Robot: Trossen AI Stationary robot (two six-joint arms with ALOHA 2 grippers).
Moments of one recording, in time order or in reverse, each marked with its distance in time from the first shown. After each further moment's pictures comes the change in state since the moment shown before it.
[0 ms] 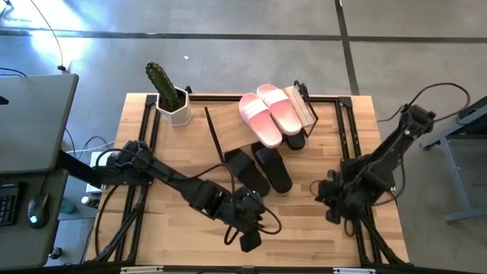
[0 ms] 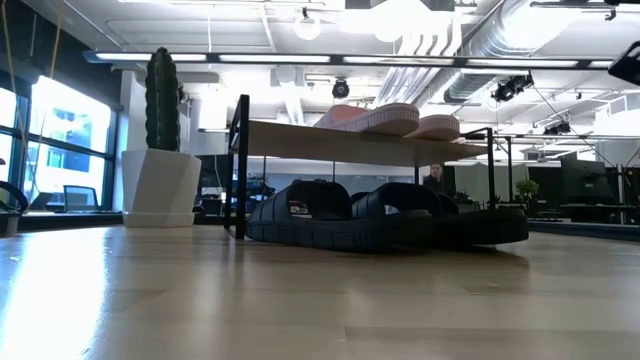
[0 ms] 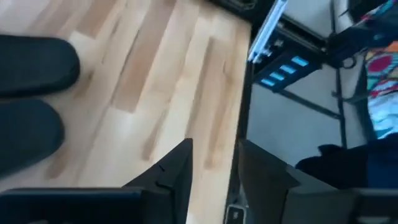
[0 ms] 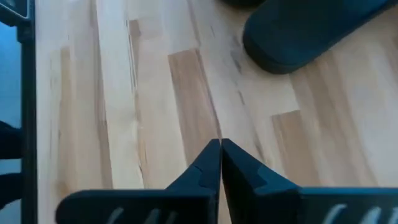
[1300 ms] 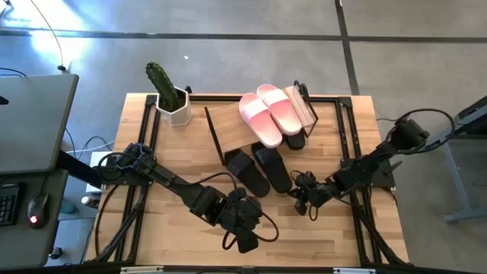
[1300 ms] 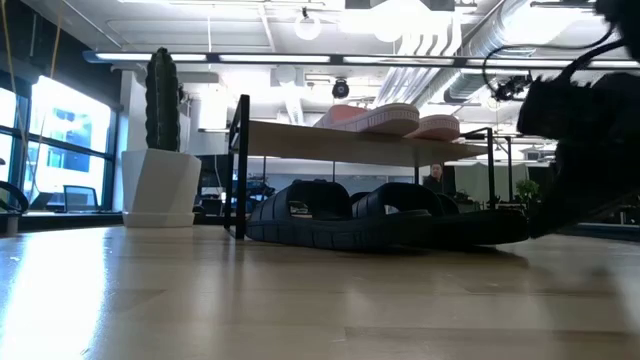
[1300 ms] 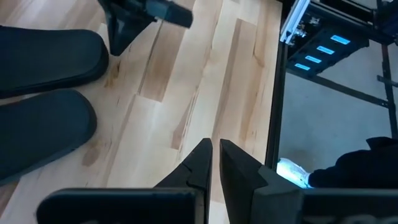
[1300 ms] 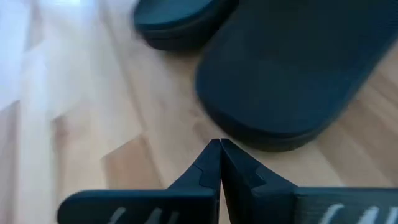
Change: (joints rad) left arm -0.026 0.025 -0.002 -0.072 -0.088 0.041; right arm -0.306 0.352 -0.383 1.024 0.027 -0.053
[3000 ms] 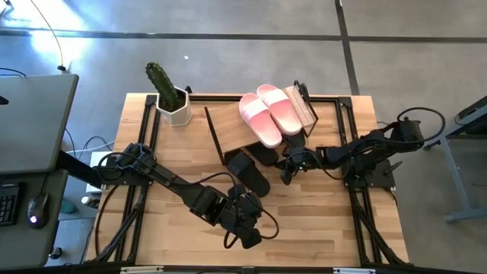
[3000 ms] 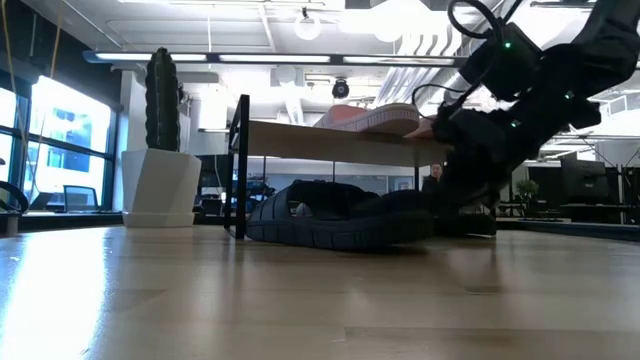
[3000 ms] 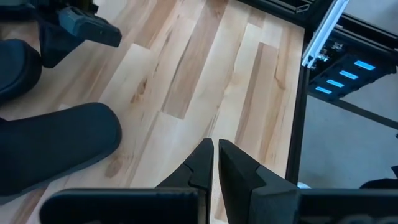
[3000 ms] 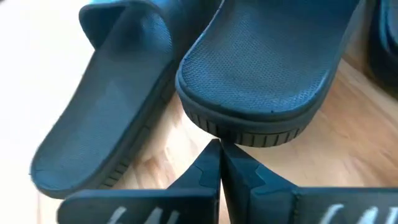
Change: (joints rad) left arm -0.001 0.000 0.000 0.000 -0.120 -0.028; right arm -0.555 0.037 0.039 0.153 -0.313 -0.424
